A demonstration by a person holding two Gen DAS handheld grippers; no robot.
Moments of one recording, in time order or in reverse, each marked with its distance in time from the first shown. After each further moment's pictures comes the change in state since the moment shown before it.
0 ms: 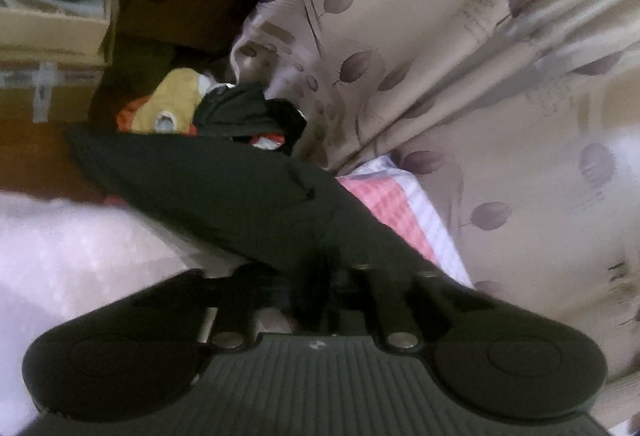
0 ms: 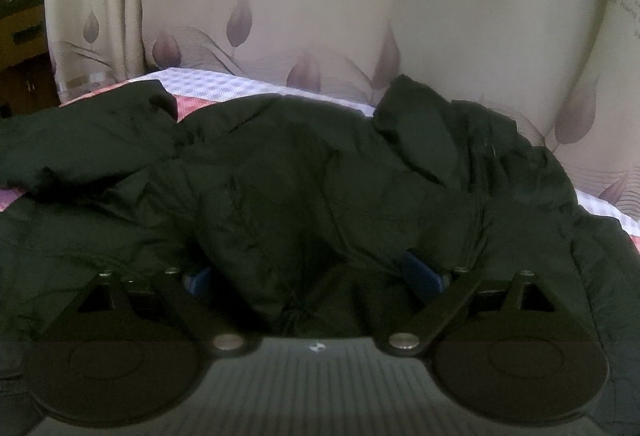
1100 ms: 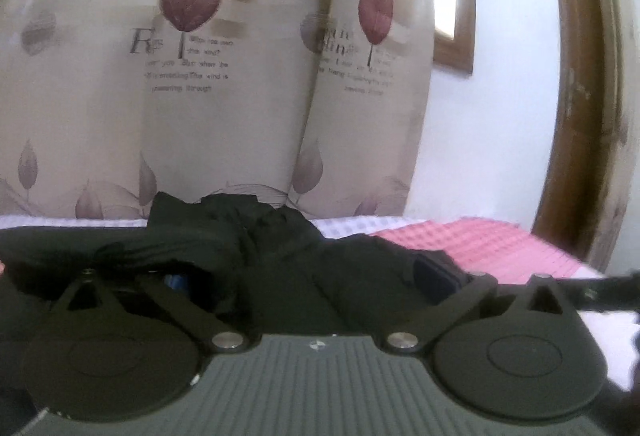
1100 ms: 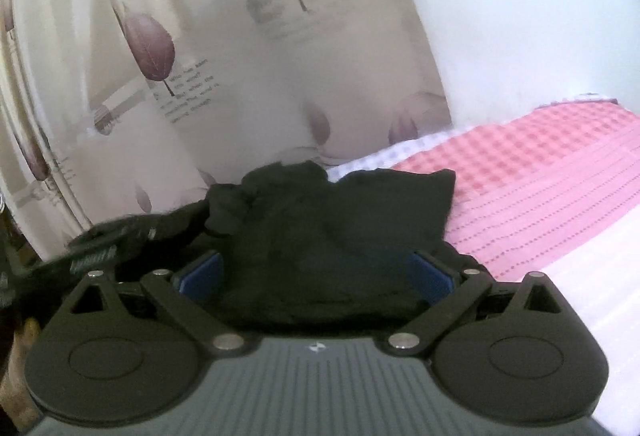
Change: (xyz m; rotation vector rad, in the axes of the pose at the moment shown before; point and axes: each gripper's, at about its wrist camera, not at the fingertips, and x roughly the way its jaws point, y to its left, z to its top) left arm -0.070 -0.305 -0.330 1.017 0.049 -0.649; right arm -0.206 -0.230 -0.097 0.611 -0.213 0.031
